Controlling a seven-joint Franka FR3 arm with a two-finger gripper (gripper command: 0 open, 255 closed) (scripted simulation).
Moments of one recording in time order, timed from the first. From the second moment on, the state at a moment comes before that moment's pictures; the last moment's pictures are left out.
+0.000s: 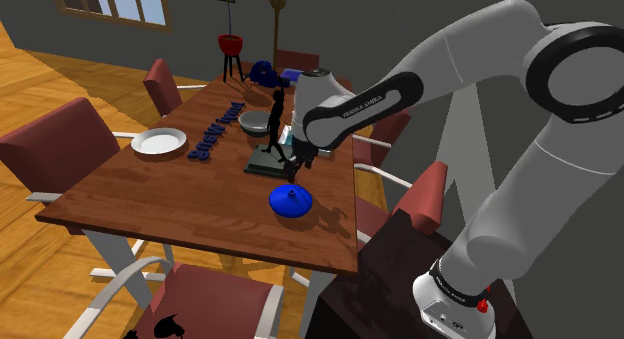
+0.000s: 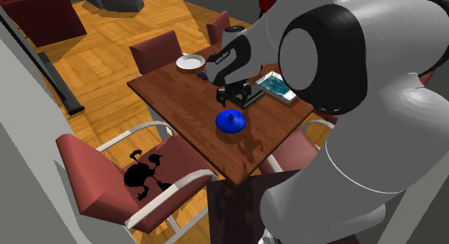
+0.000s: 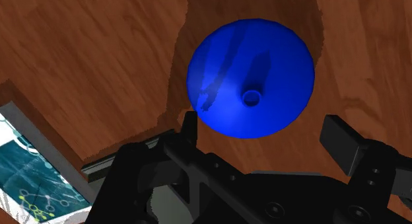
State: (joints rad) arm -0.01 0.02 0.20 -2.31 -0.07 2.37 0.08
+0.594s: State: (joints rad) arm 0.00 0.21 0.20 -2.26 -0.15 2.49 0.16
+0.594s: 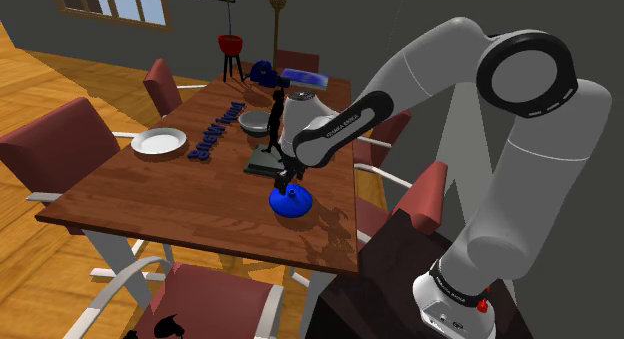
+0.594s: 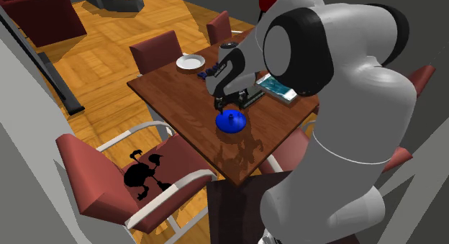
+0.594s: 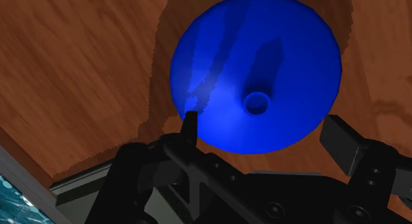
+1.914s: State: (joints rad) arm 0.00 0.17 0.20 -2.25 -0.13 2.45 0.15
